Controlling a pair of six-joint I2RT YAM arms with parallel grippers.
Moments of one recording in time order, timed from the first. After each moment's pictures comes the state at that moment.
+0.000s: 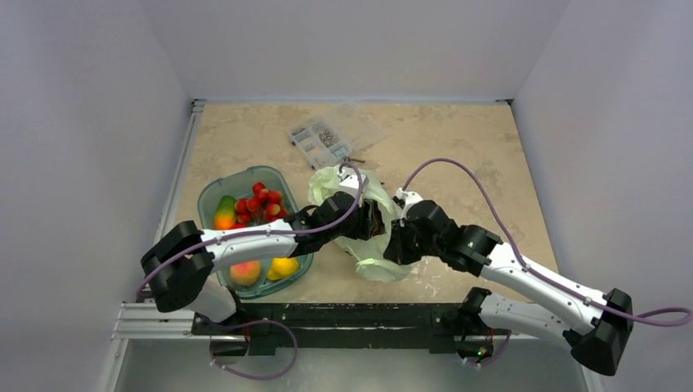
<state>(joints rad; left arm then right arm) -1.00 1.46 0.86 0.05 -0.19 -0.62 0.89 0.92 0.75 -0.63 -0.04 0.61</state>
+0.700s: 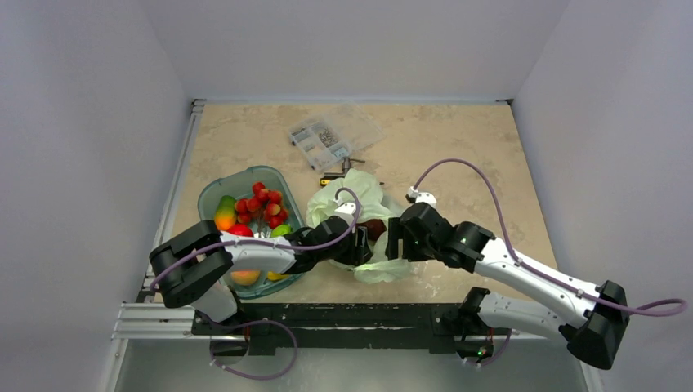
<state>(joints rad) -1.03 1.54 0.61 0.26 -0.06 -0.72 0.89 0.98 0.76 -0.78 0.22 0.78</state>
